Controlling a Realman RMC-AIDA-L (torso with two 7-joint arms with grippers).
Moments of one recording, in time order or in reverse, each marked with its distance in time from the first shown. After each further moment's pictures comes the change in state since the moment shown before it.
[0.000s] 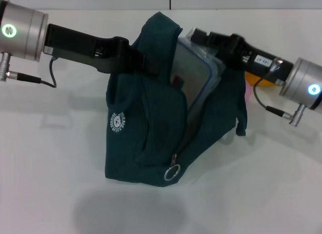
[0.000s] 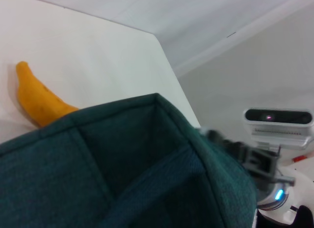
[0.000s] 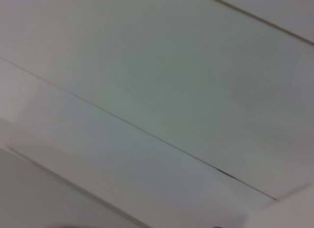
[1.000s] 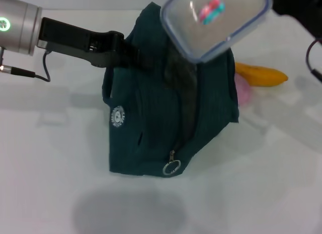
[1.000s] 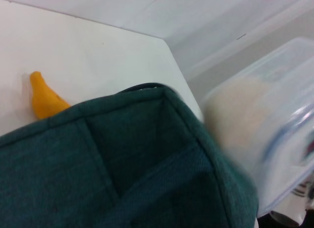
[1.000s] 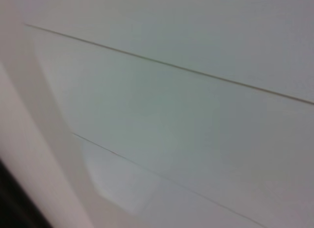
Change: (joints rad) left arm 0.008 0.003 0.007 0.063 0.005 0.003 -0.031; right arm 0.028 0.000 0.339 0.137 0.004 -0.392 0.049
